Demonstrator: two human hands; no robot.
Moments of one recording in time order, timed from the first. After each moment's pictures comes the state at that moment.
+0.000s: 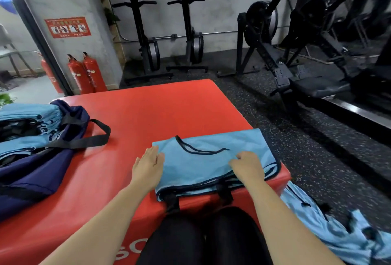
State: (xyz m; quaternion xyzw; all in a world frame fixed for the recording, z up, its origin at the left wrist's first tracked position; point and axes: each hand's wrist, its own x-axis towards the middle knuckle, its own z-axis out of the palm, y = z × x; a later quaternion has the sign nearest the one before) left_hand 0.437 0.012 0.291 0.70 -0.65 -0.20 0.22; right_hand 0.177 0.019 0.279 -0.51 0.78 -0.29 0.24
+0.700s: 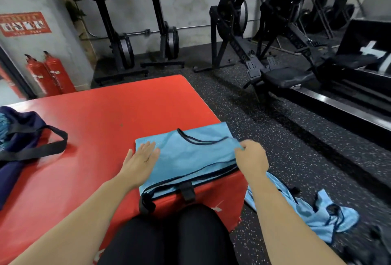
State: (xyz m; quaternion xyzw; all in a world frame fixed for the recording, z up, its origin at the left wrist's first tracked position) left_hand 0.371 0.001 0.296 0.63 -0.75 -0.20 0.09; right_hand 0.084 0.031 0.280 -0.41 0.83 -0.33 0.16
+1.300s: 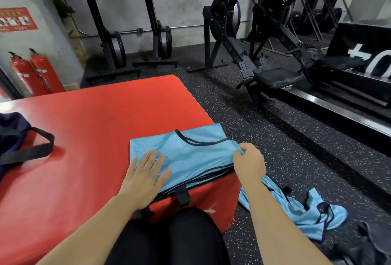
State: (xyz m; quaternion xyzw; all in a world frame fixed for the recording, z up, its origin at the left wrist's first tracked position) left_hand 0.357 0.013 0.256 0.56 -0.83 -0.05 -0.02; right_hand 0.082 0.039 0.271 -0.35 0.84 -0.38 0.16
